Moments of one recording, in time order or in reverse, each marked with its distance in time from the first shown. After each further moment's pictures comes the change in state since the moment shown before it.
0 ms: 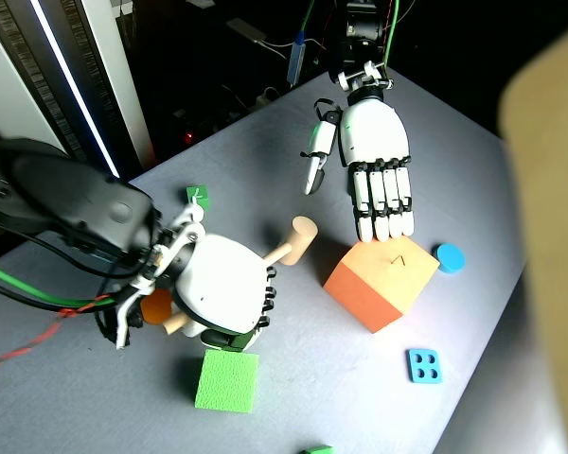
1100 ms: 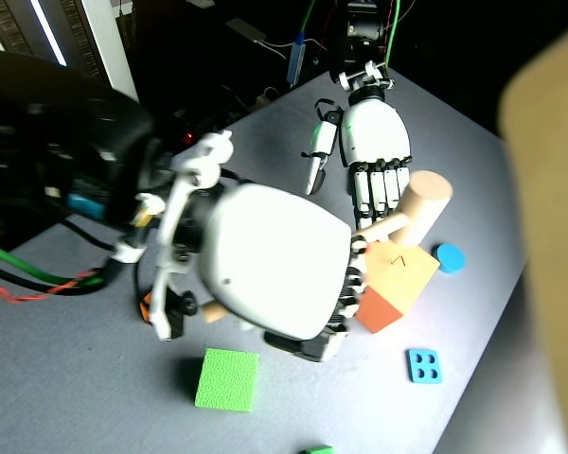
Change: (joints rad) left arm -0.006 0.000 0.003 0.007 0.004 0.000; right arm 0.164 -0.092 0.098 -0.454 0.116 0.581
